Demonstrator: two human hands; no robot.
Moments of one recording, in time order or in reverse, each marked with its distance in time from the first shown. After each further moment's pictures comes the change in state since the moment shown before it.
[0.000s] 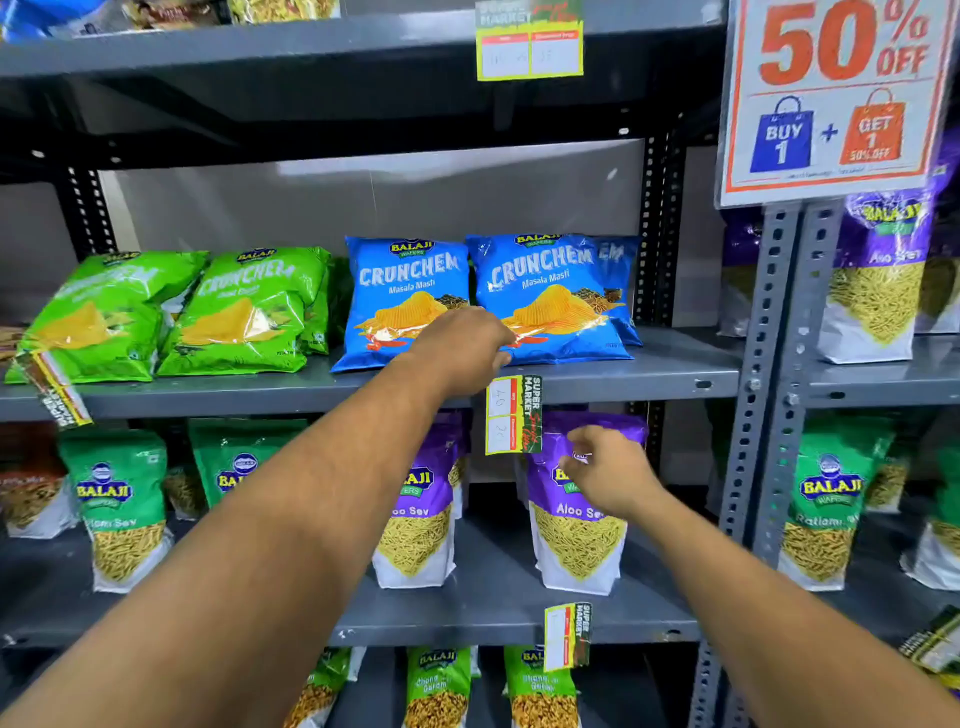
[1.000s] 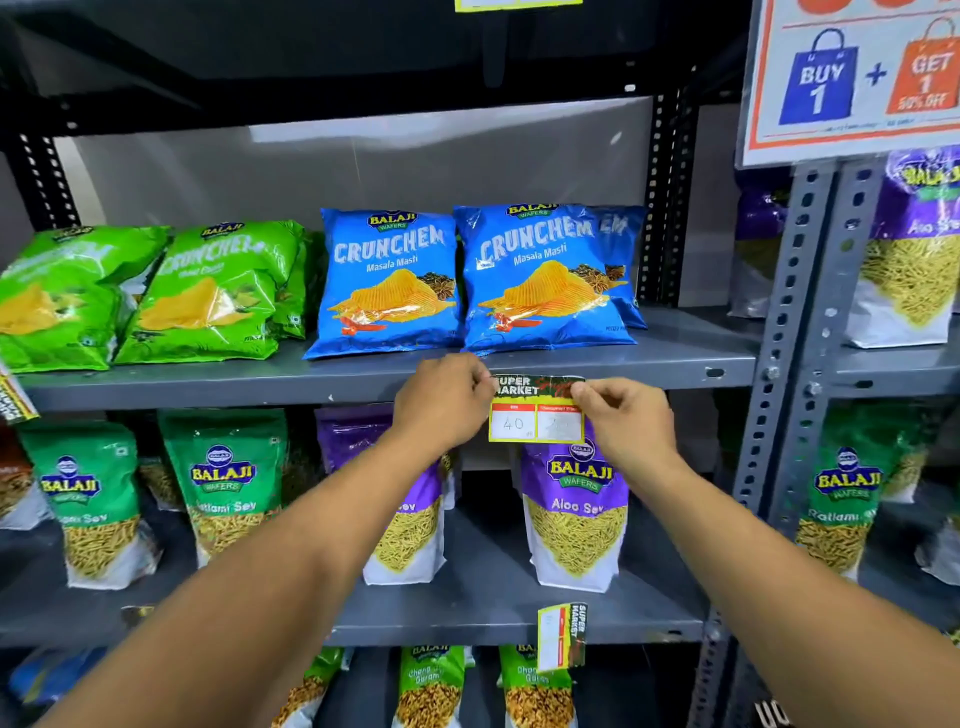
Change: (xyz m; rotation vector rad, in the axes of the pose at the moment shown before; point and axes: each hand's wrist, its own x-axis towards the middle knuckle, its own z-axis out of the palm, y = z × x) left_hand -0.027 0.022 0.066 -0.529 0.108 -0.446; right_hand 0.030 0.002 -0.017 0.529 0.315 0.066
